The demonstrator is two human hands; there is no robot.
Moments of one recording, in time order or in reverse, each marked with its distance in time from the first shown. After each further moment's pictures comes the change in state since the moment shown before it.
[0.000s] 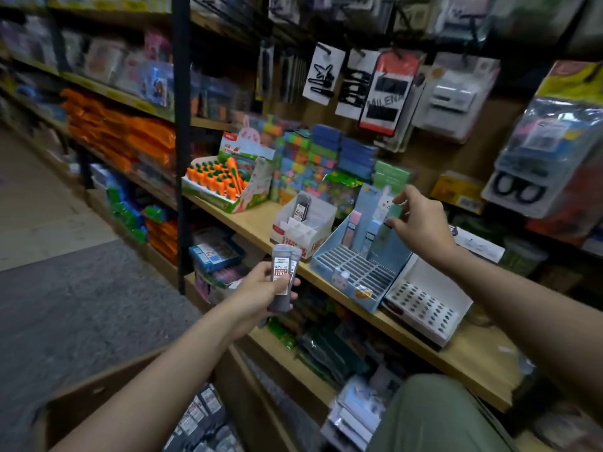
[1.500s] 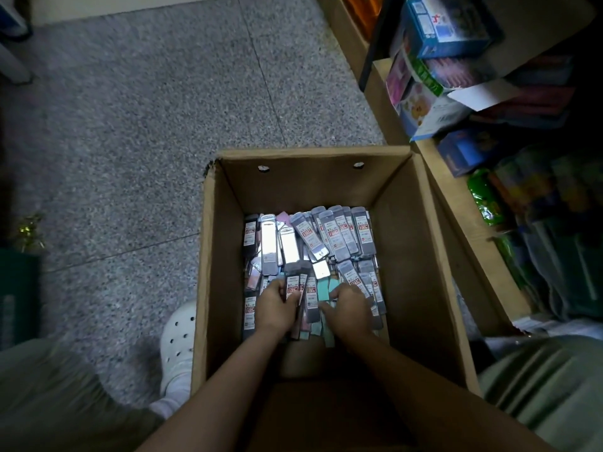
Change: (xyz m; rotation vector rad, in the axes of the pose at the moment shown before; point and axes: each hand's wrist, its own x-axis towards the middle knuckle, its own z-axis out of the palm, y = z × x) left_hand -0.126 -0.350 -0.149 0.397 0.851 -0.674; right_hand -0.386 -0.085 0.406 0.045 -1.185 0.057
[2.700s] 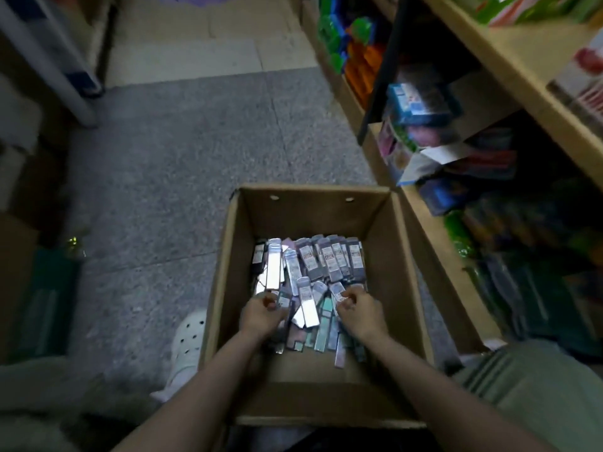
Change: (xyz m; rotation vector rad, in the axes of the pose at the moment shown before) left_hand -0.032 0.010 -0.038 -0.152 -0.005 -0.079; right_hand -0.026 0.008 -0.076 0.188 -0.005 -0.158
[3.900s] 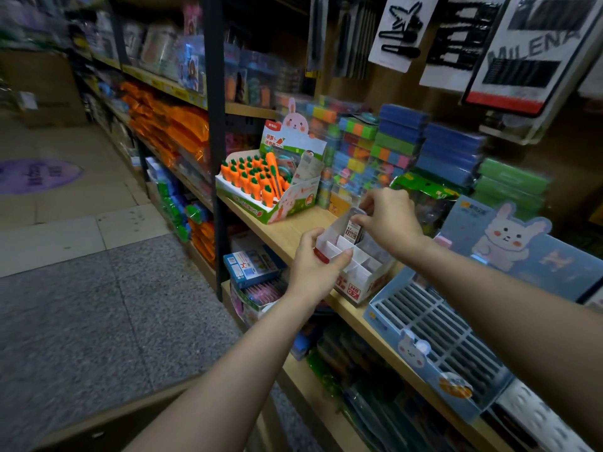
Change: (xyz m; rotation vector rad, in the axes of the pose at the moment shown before) left_hand -0.118 0.435 0.156 -0.324 -0.460 0.944; right_hand 0.014 -0.111 -0.468 -0.336 0.960 -0.157
